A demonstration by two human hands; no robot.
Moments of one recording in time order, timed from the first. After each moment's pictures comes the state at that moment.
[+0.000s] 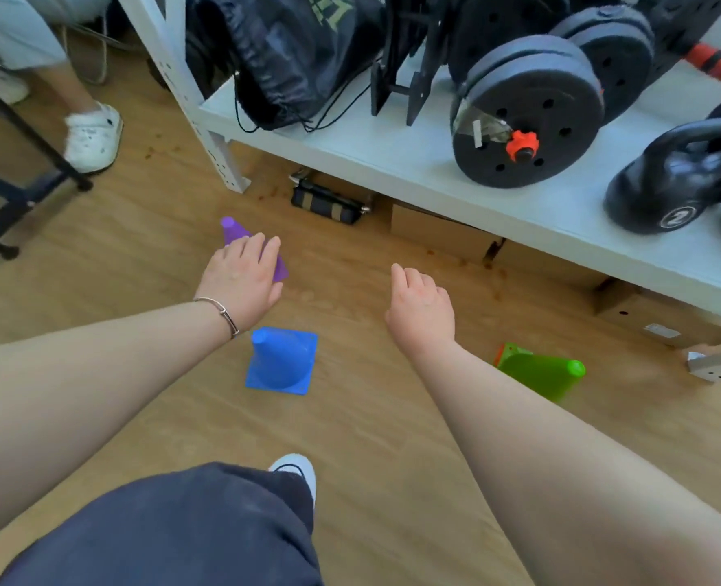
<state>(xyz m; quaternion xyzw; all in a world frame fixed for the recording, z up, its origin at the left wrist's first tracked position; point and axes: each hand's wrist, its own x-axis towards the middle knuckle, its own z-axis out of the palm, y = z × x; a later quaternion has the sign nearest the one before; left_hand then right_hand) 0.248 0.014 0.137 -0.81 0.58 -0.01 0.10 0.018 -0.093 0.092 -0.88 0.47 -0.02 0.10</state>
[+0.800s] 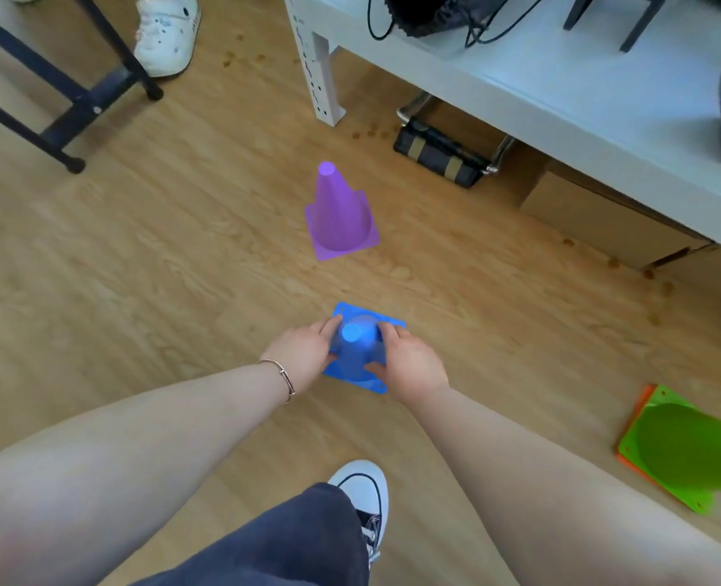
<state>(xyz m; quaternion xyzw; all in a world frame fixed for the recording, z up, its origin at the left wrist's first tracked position) 0.303 0.098 -0.032 -0.80 0.51 0.29 0.13 0.151 -0.012 -0.050 -0.88 0.33 0.16 0.29</state>
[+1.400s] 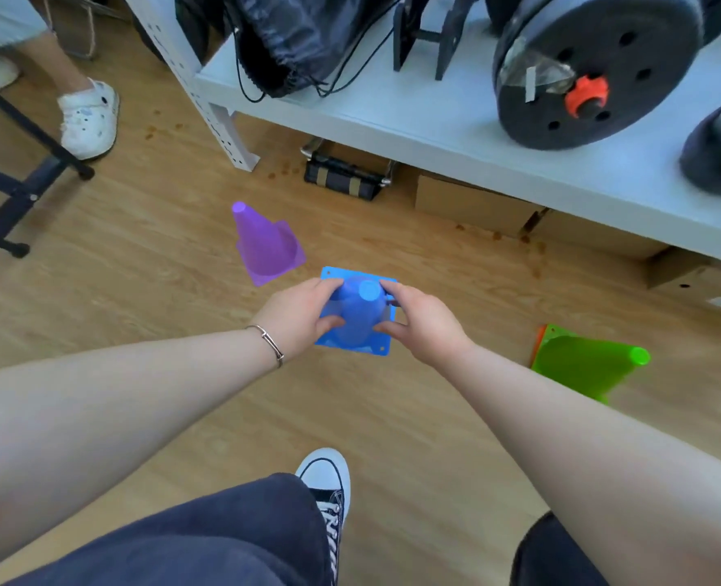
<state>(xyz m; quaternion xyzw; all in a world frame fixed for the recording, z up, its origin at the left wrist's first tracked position) 0.231 0.015 0.086 -0.76 0.61 0.21 -0.03 0.040 -0.084 0.052 -0.83 0.39 -0.01 0.39</state>
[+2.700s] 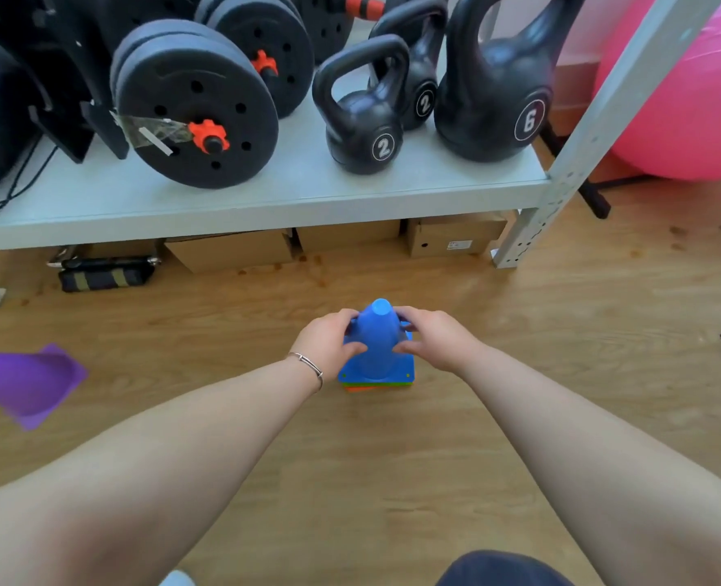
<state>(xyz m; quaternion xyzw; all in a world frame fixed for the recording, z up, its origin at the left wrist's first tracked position) -0.092 -0.127 0.025 -0.65 0.68 0.34 -0.08 -0.297 -0.147 0.026 -0.72 0.58 -0.01 0.38</state>
